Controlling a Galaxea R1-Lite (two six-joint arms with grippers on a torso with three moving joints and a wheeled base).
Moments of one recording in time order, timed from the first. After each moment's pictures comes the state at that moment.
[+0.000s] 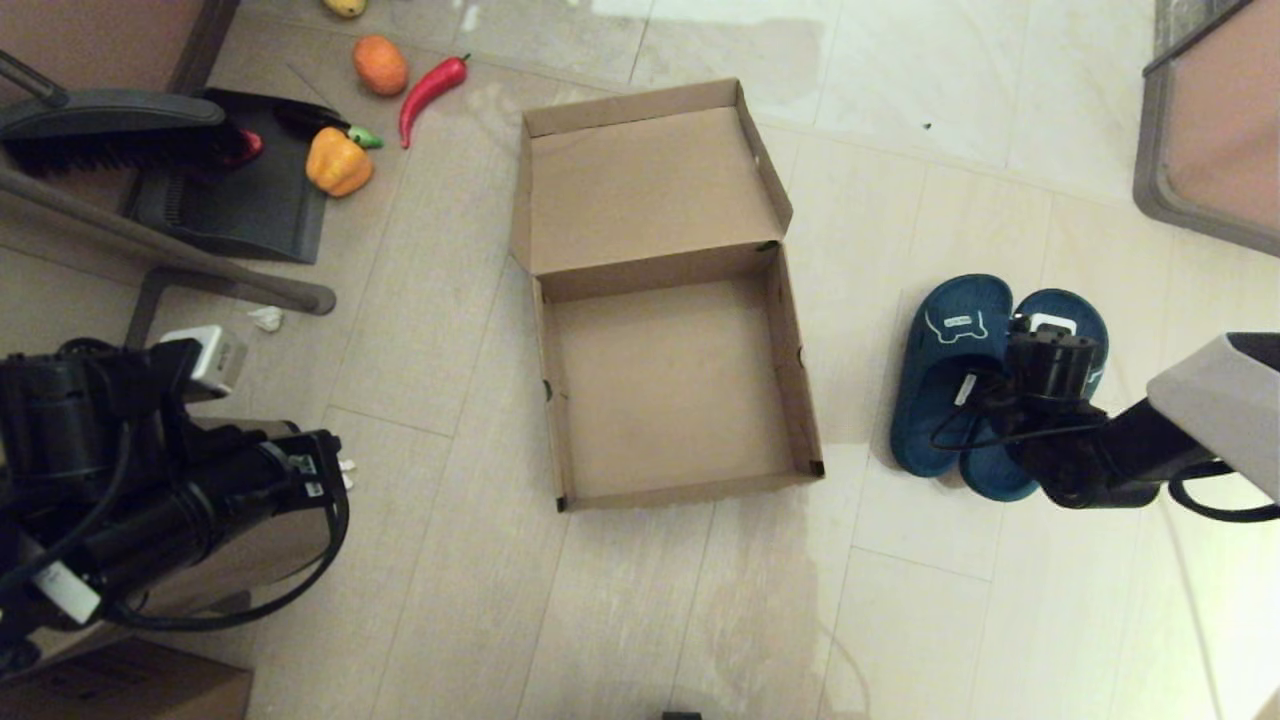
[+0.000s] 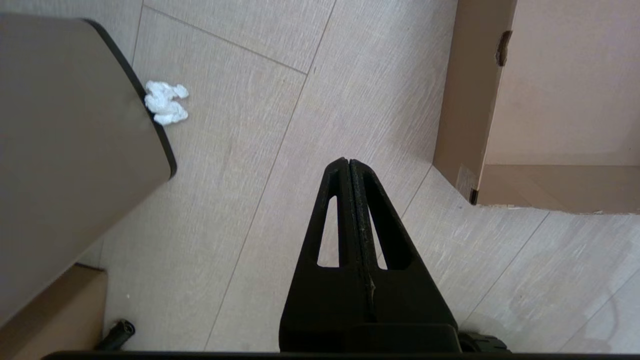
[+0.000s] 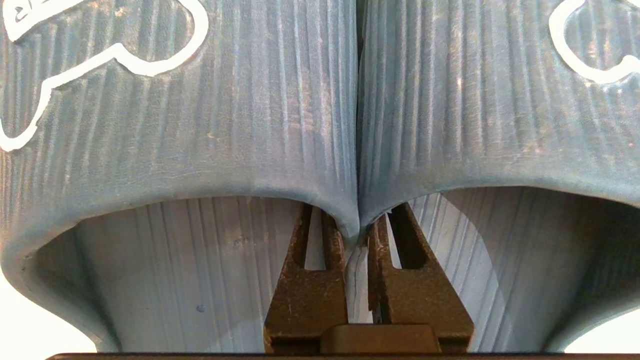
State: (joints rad) left arm -0.17 1.46 -0.59 -0.56 0.19 -0.12; right arm -0.06 2.33 -1.26 -0.94 -0.39 0.18
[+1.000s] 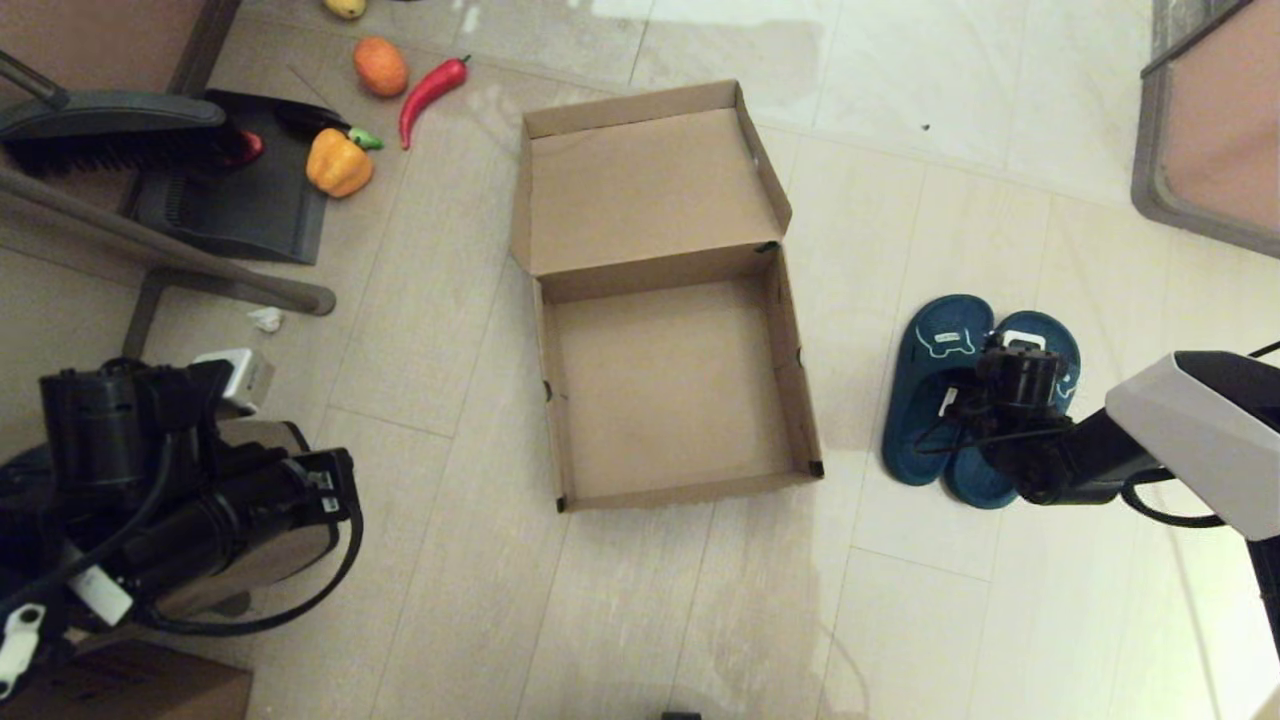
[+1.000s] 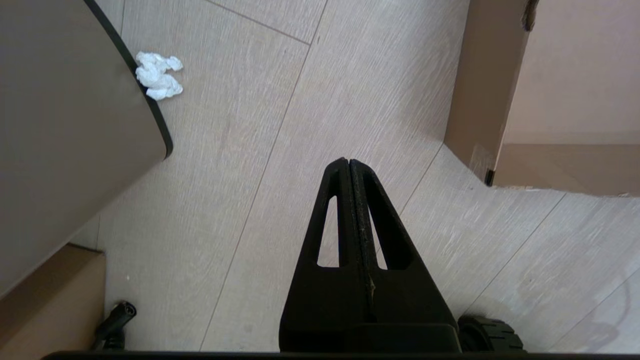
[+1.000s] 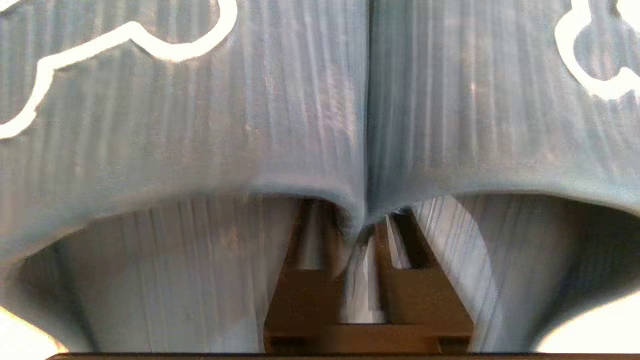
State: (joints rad) left arm -0.17 1.51 -0.57 -0.56 0.19 -0.12; right arm -0.06 2.44 -1.37 -0.83 -0.39 0.18
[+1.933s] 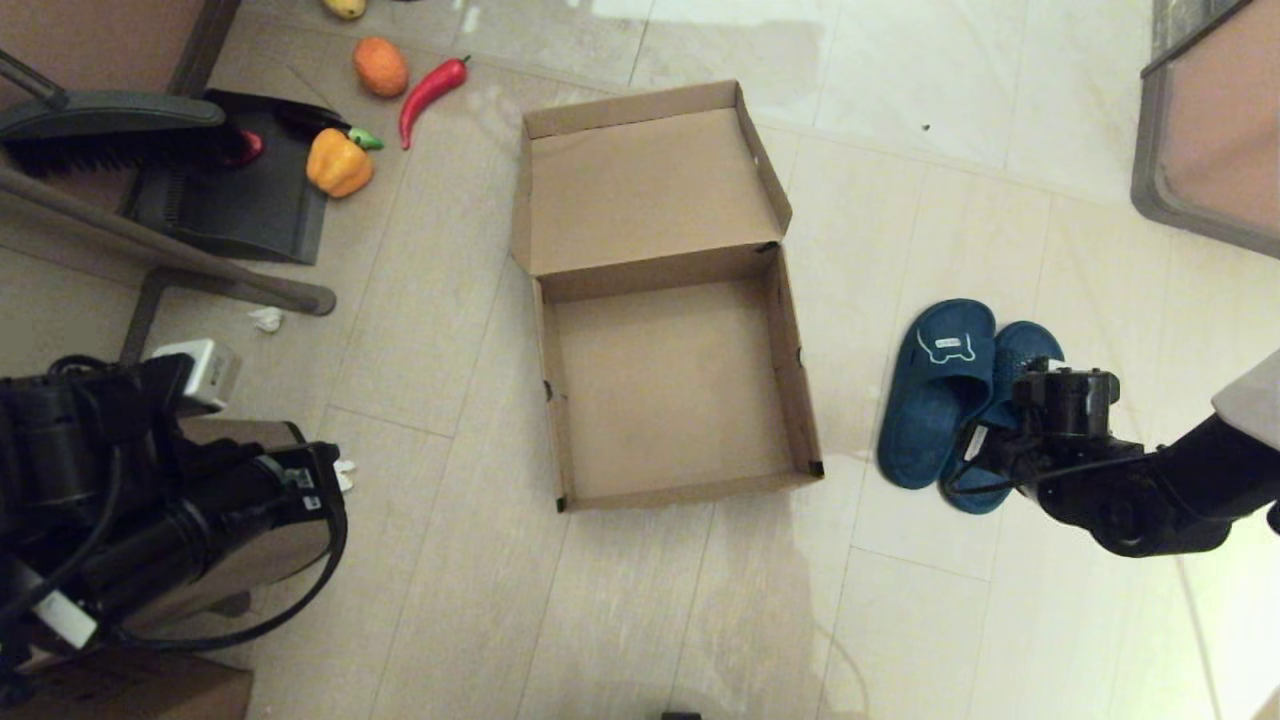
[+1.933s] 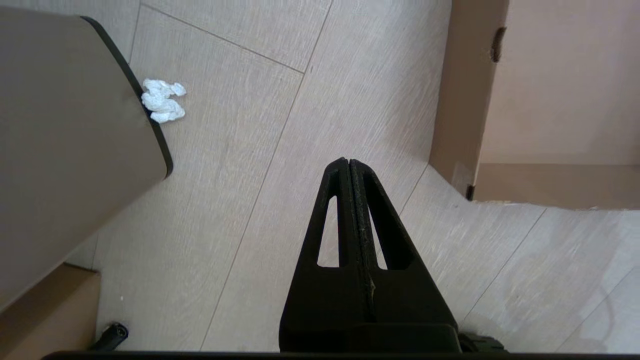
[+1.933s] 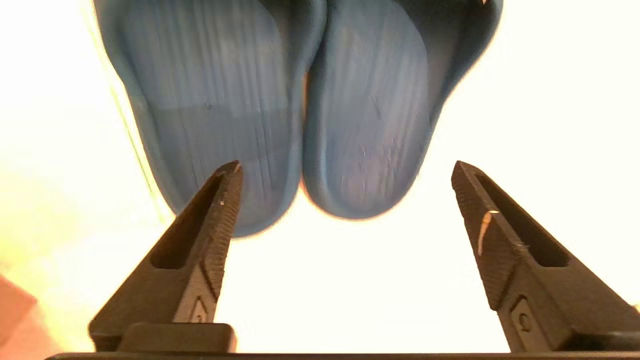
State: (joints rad) left arm -0.17 1.45 -0.52 -0.64 0.18 -0.12; right arm 0.00 2.09 -0.90 -0.77 -0.39 0.33
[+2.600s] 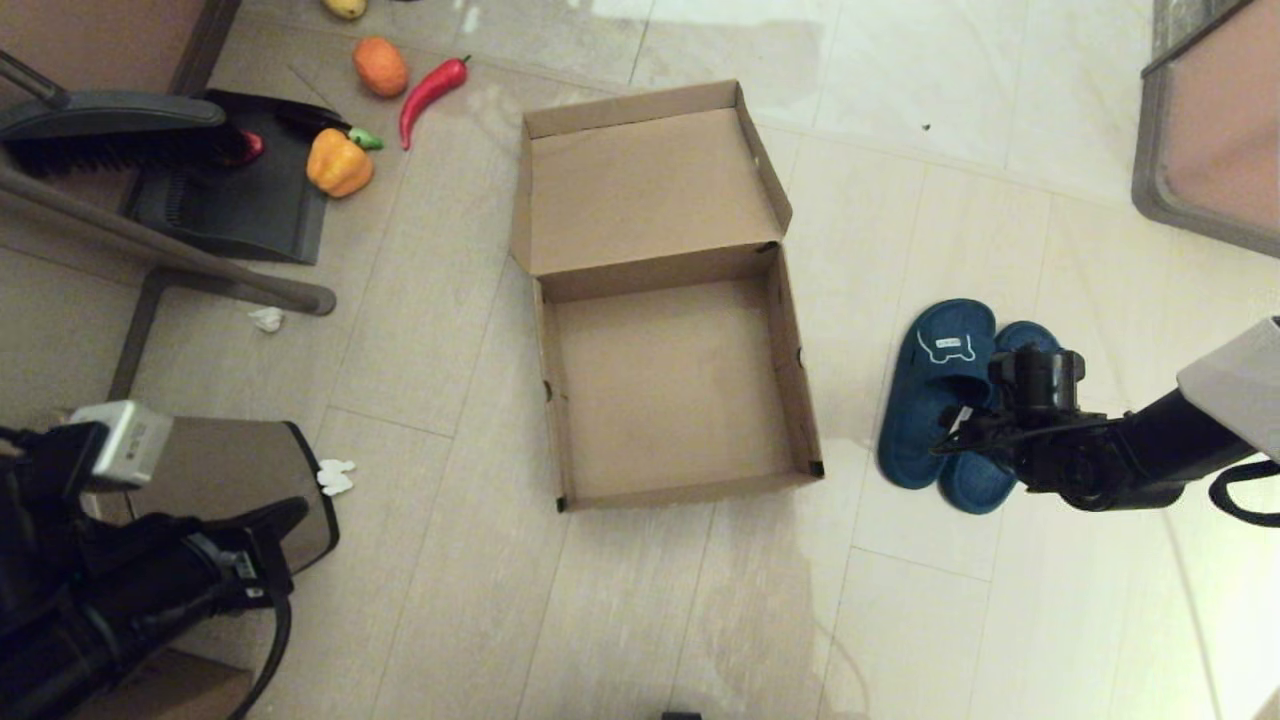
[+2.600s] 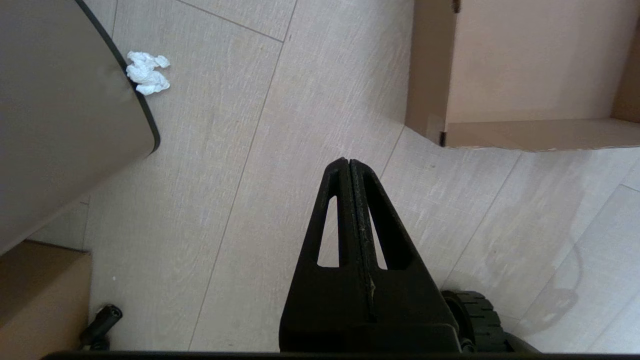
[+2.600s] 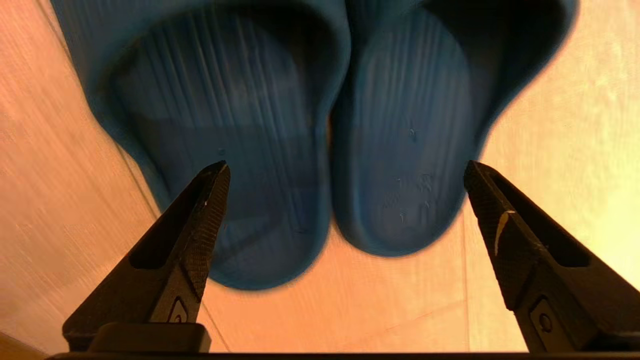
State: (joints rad) left arm -0.17 1.24 -0.33 -0.64 0.12 -0.11; right arm -0.02 2.20 -1.14 -0.59 -0.37 0.45
